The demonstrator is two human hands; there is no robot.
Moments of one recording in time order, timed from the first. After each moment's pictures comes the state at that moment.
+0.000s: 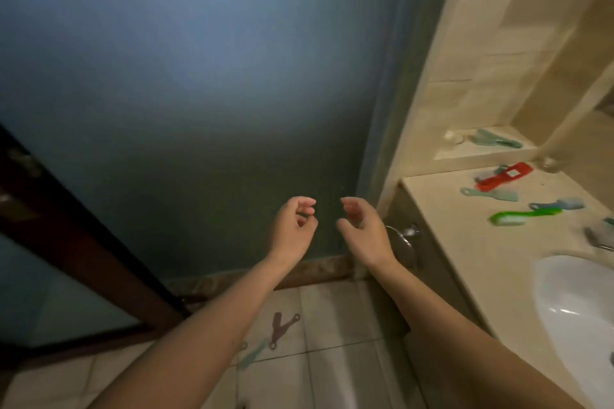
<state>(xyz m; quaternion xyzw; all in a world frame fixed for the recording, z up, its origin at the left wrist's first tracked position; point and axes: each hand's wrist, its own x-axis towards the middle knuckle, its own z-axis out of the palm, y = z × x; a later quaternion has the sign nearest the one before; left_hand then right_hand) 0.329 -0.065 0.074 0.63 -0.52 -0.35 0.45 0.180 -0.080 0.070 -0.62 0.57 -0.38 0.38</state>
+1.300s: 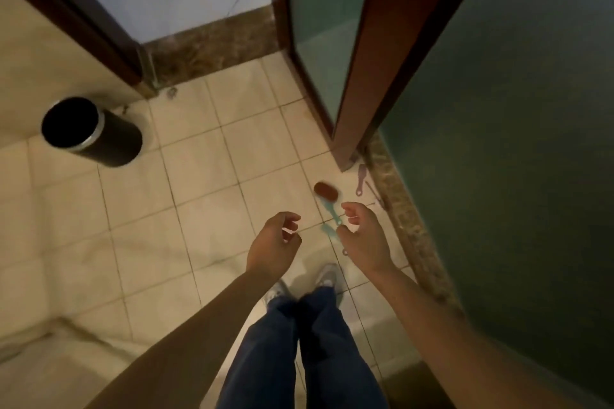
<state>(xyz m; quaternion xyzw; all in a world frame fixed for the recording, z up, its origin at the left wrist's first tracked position) 0.470 0.113 -0.162 0.86 0.13 -0.24 0.43 0.469 -0.067 -0.166 -0.81 0.22 0.18 0.51</state>
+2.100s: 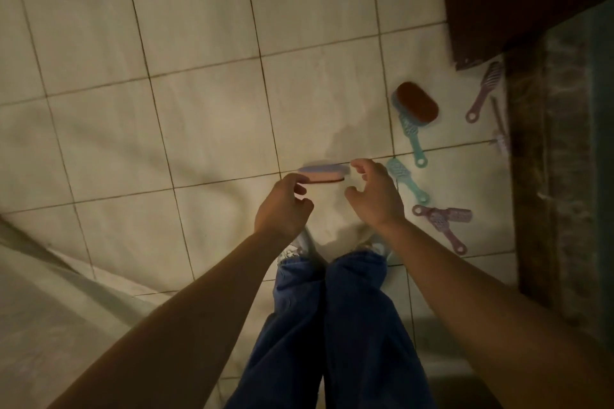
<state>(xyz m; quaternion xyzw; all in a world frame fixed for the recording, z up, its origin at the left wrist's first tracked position) 0.436 0.208 -0.570 0.82 0.27 -0.34 0.38 0.471 0.040 -0.599 -0.87 0.10 0.34 0.34</state>
